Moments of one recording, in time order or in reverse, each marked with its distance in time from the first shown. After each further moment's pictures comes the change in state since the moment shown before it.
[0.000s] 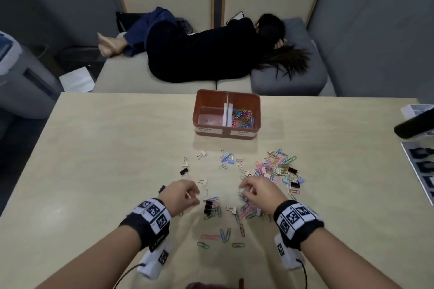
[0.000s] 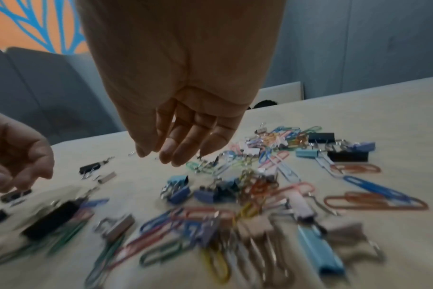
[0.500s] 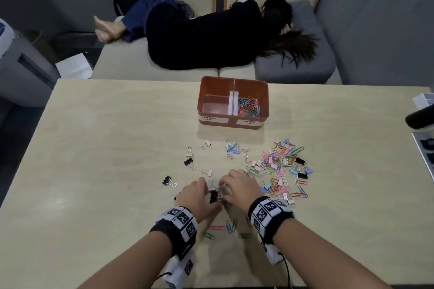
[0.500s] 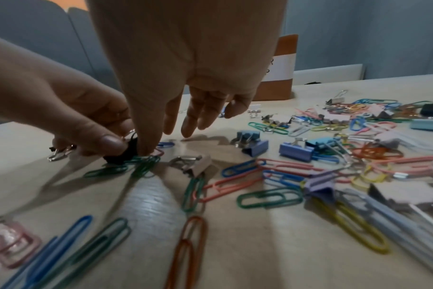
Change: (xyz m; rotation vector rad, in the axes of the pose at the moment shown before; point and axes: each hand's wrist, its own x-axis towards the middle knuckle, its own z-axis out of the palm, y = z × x) left_hand 0.003 0.013 0.060 0.090 0.133 -0.186; right_hand 0.025 -0.035 0.062 -0.347 0.037 -0.190
